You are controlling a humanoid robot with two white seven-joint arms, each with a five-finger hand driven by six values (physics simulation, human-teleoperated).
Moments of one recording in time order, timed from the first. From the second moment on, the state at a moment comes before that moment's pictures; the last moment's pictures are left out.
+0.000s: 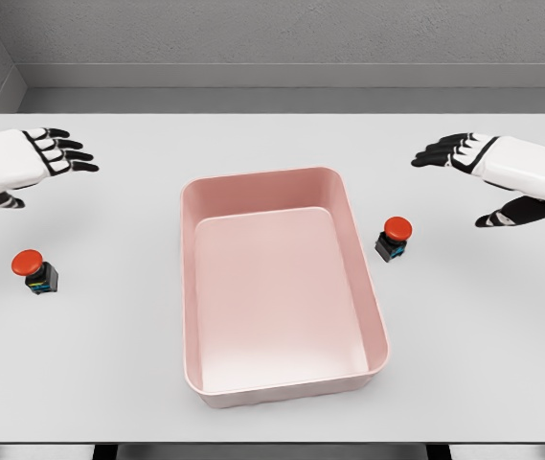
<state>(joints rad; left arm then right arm) -1.21 1.16 -1.53 -1.34 -0.51 -0.61 0.19 -0.50 -1.09 0.56 -1.60 0.07 -0.61 0.35</state>
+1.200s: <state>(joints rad) -1.19 1.21 -1.57 -1.37 -0.85 -0.61 0.21 -0.47 -0.97 0.55 -1.57 0.27 -0.61 0.42</state>
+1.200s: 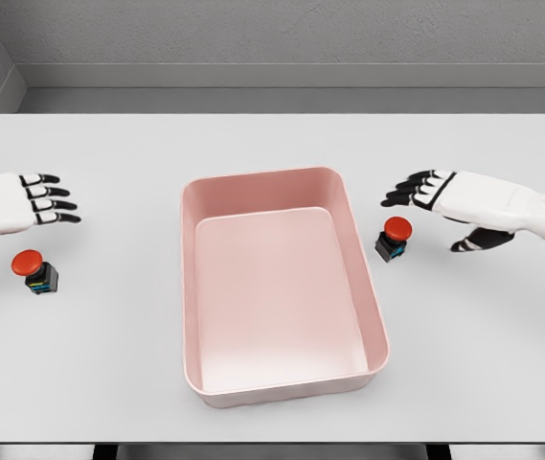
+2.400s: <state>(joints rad) -1.16 1.24 -1.58 -1.43 -0.82 -0.61 0.29 -0.54 -0.86 0.60 -1.53 0.44 -0.61 0.42</state>
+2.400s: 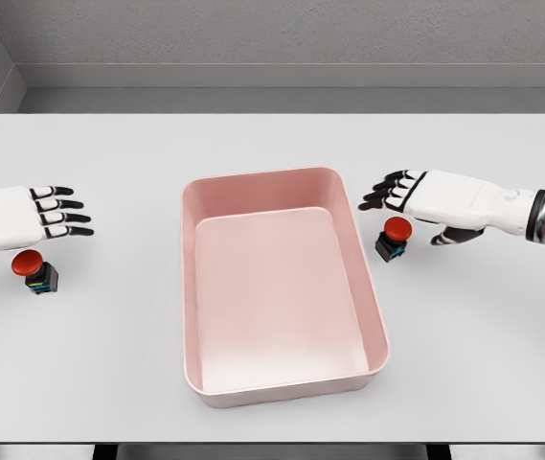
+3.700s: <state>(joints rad) -1.11 1.27 -1.62 -1.46 -0.81 -0.61 0.30 -0.54 -0.80 0.60 -1.48 0.50 -0.61 0.44</state>
